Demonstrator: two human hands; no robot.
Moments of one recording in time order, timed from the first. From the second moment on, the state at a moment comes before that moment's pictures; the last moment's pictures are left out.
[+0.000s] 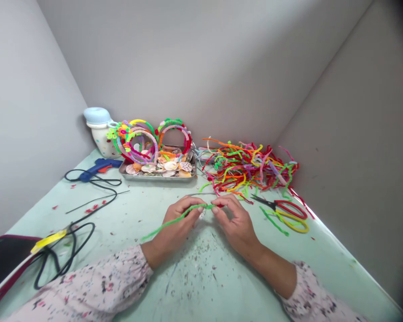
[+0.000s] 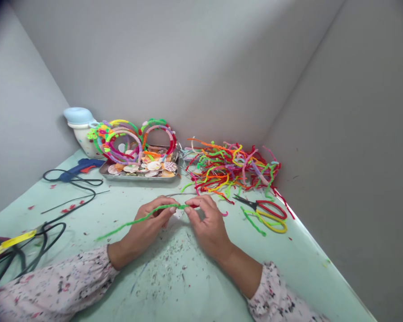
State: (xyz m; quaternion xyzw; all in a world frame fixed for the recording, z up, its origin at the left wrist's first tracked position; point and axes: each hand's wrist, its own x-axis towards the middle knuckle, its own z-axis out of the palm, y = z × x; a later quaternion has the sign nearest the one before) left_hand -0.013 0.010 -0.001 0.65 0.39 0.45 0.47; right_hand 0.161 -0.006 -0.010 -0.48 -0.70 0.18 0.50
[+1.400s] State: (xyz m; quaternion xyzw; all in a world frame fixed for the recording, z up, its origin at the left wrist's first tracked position) left_hand -0.011 0.010 -0.008 0.66 0.36 0.48 0.44; right_hand 0.162 -0.007 -0.011 -0.48 -0.70 0.19 0.50
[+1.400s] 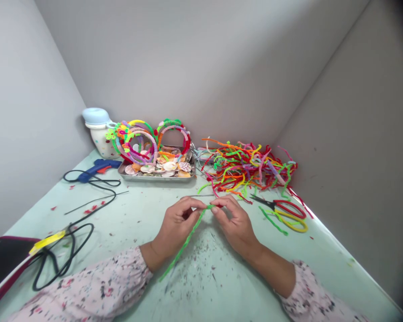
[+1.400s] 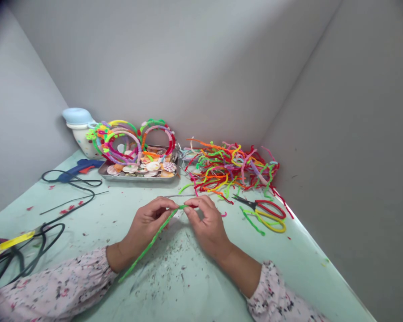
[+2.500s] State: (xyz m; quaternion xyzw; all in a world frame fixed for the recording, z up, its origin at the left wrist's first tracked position) left_hand -0.007 0.015 -0.006 0.67 0.45 0.40 0.43; right_hand 0.161 -0.005 -0.013 -0.47 -0.74 0.13 0.46
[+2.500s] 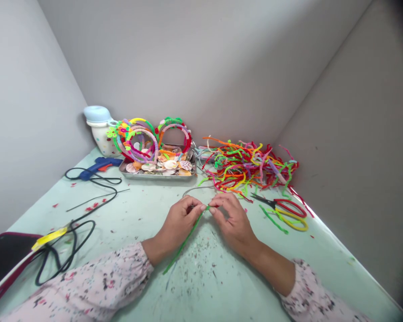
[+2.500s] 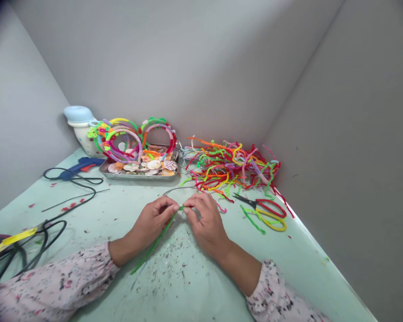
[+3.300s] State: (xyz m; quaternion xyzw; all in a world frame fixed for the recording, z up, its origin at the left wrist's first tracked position) left_hand -0.009 0.012 -0.003 0.69 0.43 0.41 0.41; right_hand 0.161 -0.006 -0.011 -0.47 -0.73 0.15 0.47
